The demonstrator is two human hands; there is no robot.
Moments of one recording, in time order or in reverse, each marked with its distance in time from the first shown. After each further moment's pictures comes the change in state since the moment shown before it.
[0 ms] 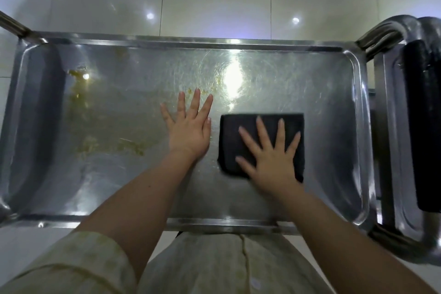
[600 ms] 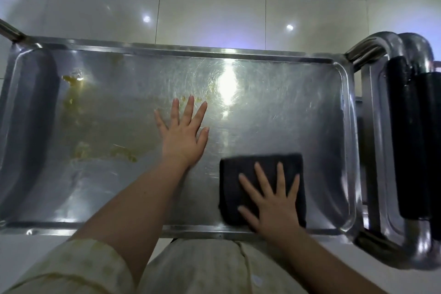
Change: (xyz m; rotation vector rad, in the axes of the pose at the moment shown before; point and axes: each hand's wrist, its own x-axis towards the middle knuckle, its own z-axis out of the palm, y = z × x) left_hand -0.001 -0.003 0.004 0.021 -0.006 0.002; right_hand -0.083 0.010 0.016 -0.041 -0.110 -0.089
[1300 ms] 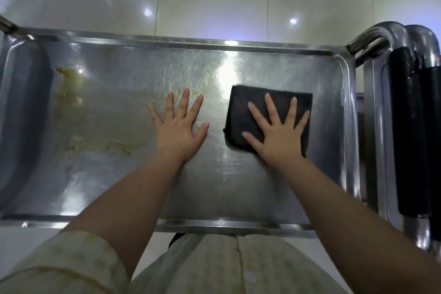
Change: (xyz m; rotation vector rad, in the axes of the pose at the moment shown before) left_hand 0.005 0.003 0.000 0.033 0.005 -0.017; right_hand 0.123 0.053 -0.055 0.020 0.038 0.148
